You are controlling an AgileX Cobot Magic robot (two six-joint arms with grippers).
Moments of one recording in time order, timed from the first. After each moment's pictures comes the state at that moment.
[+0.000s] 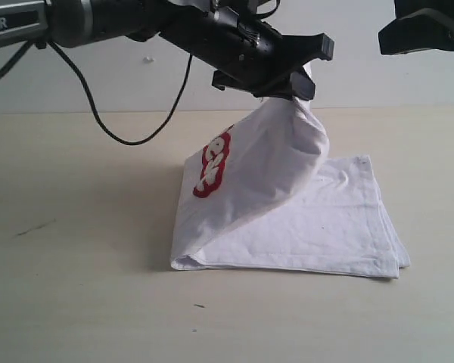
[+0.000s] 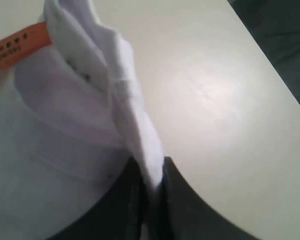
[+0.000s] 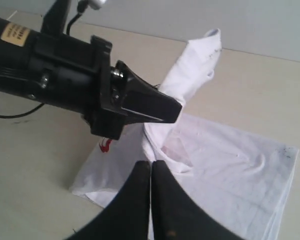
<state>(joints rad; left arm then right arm) -0.65 2.15 -1.94 -0.70 0.73 0.23 0.04 1.20 -1.13 0.55 0.78 -0.41</state>
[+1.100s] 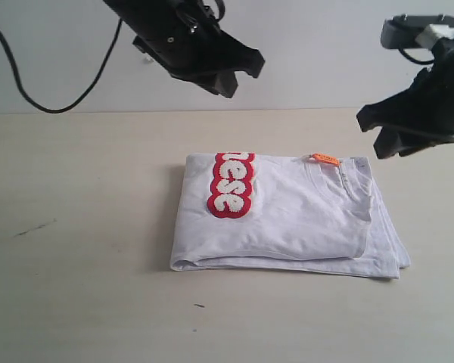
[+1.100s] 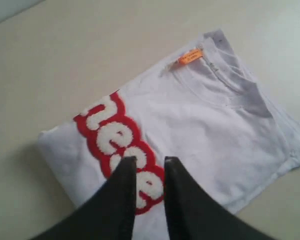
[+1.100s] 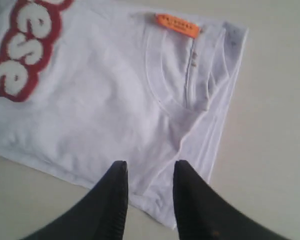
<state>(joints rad) -0.62 1.95 -1.80 -0.18 0.88 0.10 0.01 1.55 -1.13 0.19 0.81 -0.15</state>
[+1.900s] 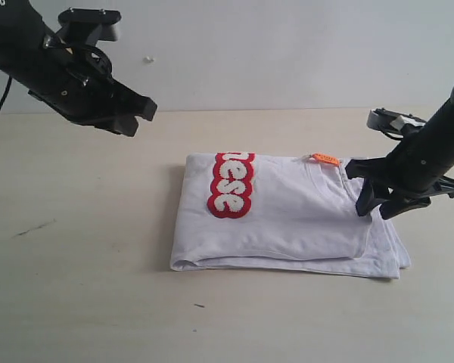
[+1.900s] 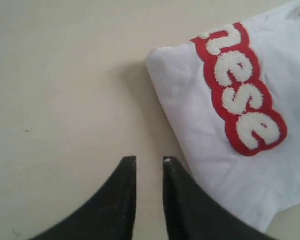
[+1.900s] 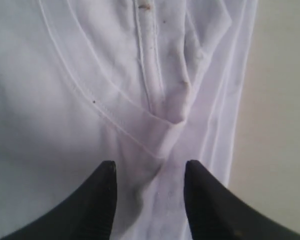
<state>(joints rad) -0.40 1.77 -1.36 -0.19 0.67 0.15 -0.14 2.02 -1.23 0.44 0.79 -0.32</state>
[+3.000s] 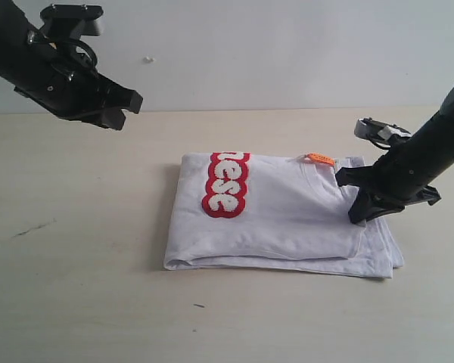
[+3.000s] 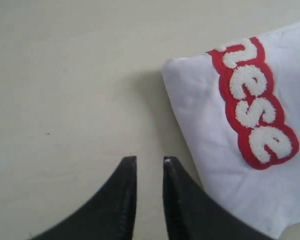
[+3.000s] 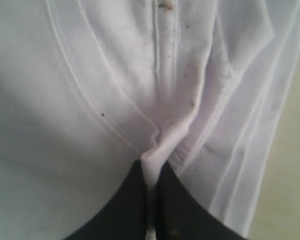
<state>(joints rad) -0.35 1.77 -1.35 -0.21 0.65 0.17 -0.14 2.09 -1.24 0.59 0.79 -0.50</state>
